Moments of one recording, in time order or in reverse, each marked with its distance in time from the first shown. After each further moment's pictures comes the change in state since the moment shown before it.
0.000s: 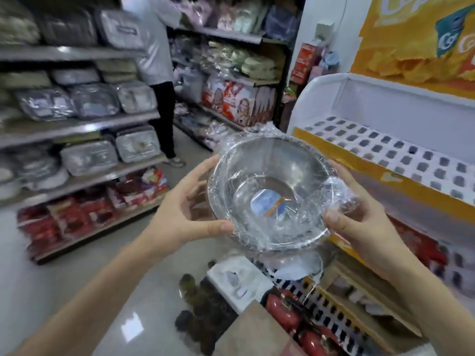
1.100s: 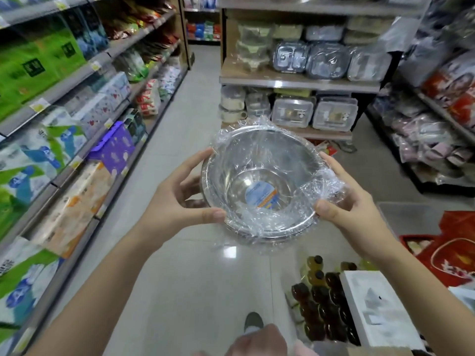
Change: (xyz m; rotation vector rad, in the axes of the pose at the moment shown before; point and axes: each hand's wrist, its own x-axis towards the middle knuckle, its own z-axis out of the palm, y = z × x) left_hand -0.306 0.023 -0.215 0.132 0.842 -0.218; right_hand 0.038 0.024 0.381 0.281 -0.809 0.026
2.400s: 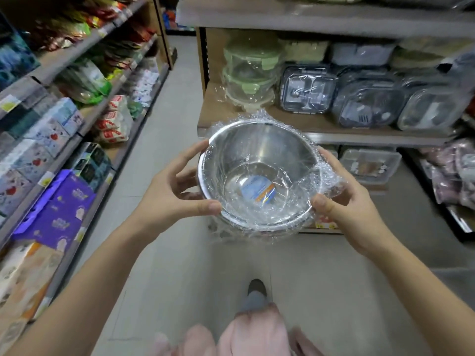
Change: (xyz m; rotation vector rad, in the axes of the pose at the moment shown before) left_hand 0.551 -0.047 -0.107 0.028 -0.041 -0.062; right_hand 0.525 0.101 -0.129 -0.028 0.073 0.010
